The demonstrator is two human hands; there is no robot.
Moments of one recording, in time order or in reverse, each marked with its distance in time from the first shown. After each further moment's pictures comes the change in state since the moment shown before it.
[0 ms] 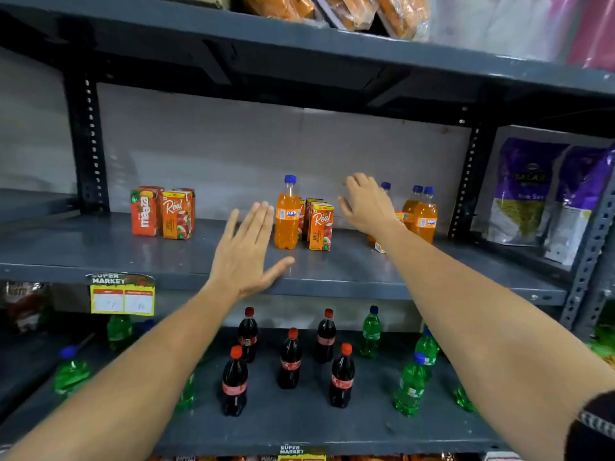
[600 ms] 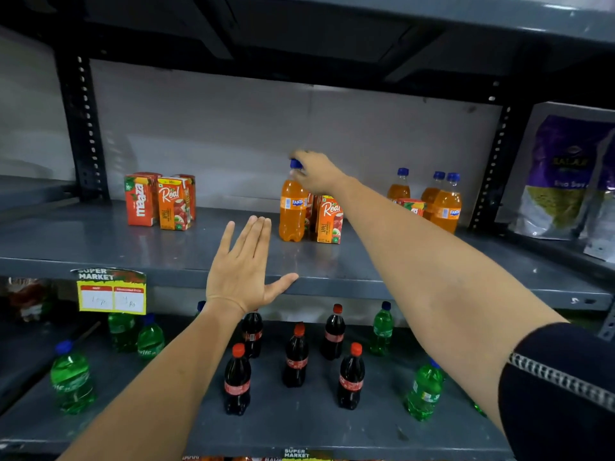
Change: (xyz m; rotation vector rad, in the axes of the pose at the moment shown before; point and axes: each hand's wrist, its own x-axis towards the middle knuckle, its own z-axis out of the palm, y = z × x) left_hand -0.016 0.004 0.037 0.131 -0.049 -0.071; right_hand 0.085 -0.064 0.044 0.328 -0.270 -0.096
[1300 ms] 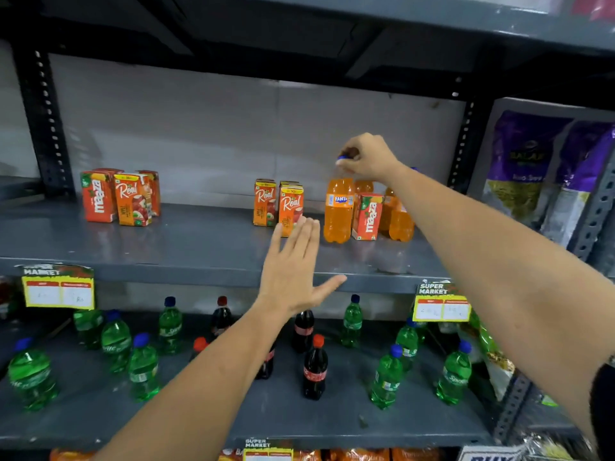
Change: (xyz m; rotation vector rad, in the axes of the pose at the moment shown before) left_hand 0.027 0.147 -0.020 -0.150 0.023 0.098; right_hand -0.075 0.116 -0.094 -0.018 0.144 0.100
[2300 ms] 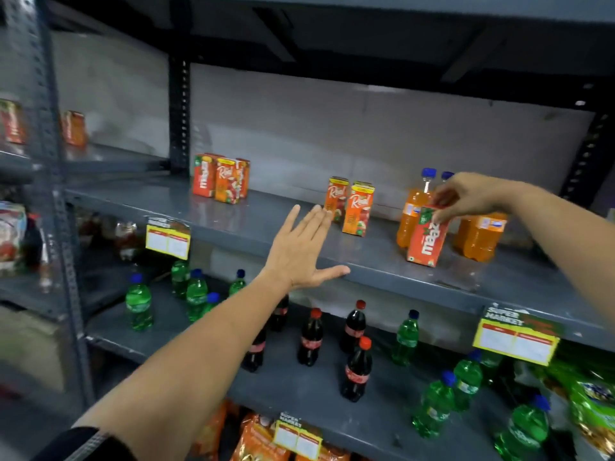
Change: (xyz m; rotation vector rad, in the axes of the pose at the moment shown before) left_hand -0.031 -0.069 -0.019 0.145 -0.083 -0.090; right_hand -0.027 0.038 -0.014 -0.124 -0.557 -0.144
